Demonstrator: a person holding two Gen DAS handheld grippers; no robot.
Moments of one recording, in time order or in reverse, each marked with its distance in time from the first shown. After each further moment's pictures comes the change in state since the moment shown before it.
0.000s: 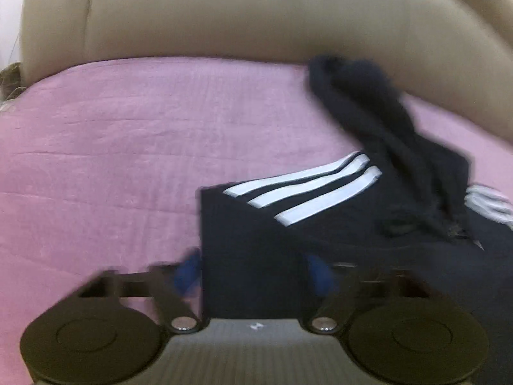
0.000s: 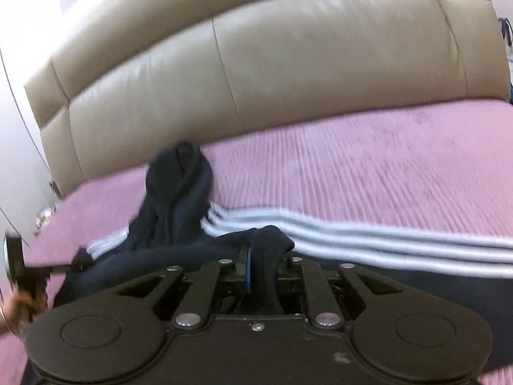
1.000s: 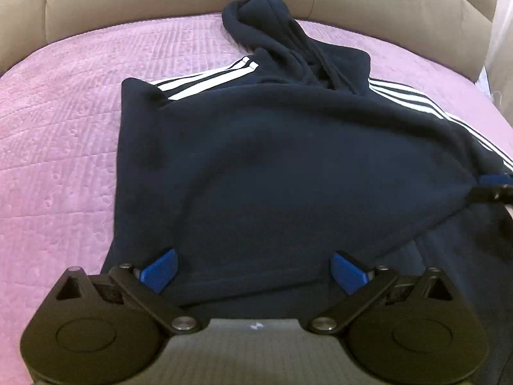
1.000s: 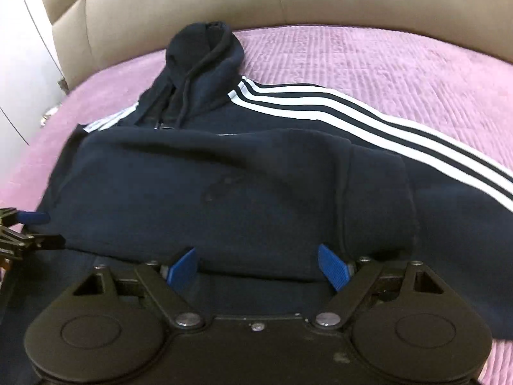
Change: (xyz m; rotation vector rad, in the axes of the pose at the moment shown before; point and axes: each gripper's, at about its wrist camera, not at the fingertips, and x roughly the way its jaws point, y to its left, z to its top) left arm -0.079 -0.059 -0.075 0.140 0.228 -0.076; right arm 0.049 0.038 -0.056 -0.142 0.375 0.045
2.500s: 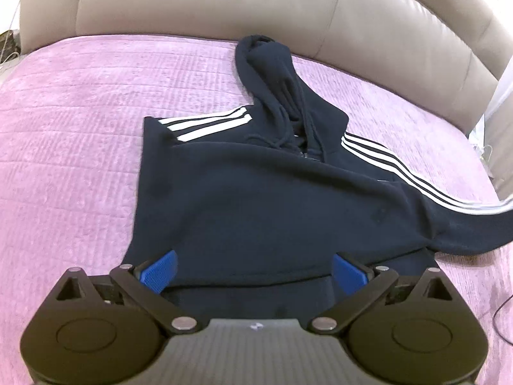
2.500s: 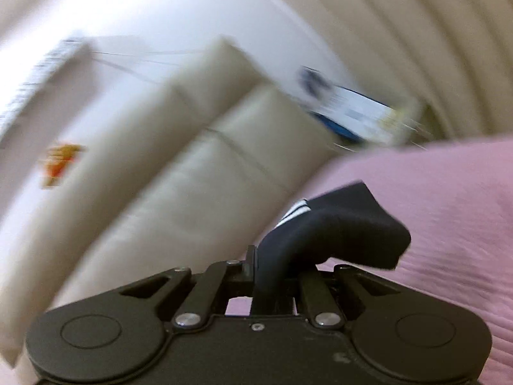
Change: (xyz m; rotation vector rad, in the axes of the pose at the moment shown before) left arm -0.100 -0.009 0.040 -0.171 -0.015 -0.070; right arm -0.254 -0.260 -0.015 0.687 -0.960 -0.135
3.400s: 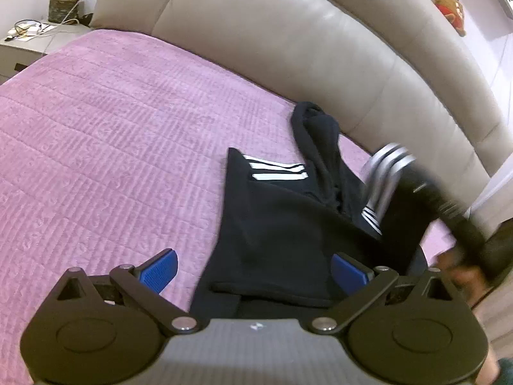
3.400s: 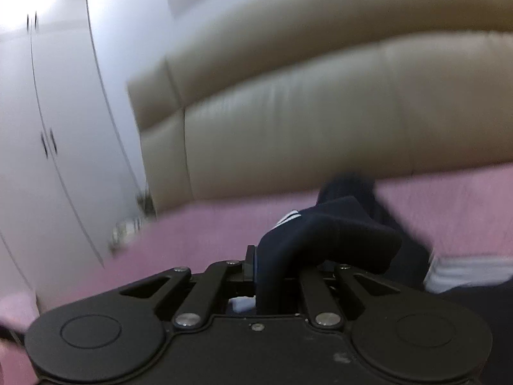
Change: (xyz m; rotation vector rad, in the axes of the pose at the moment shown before) left arm -0.056 0.126 -0.036 -0.260 -0.201 -0.097; right arm -0.002 0.328 -0.409 -0.574 0.561 0.519
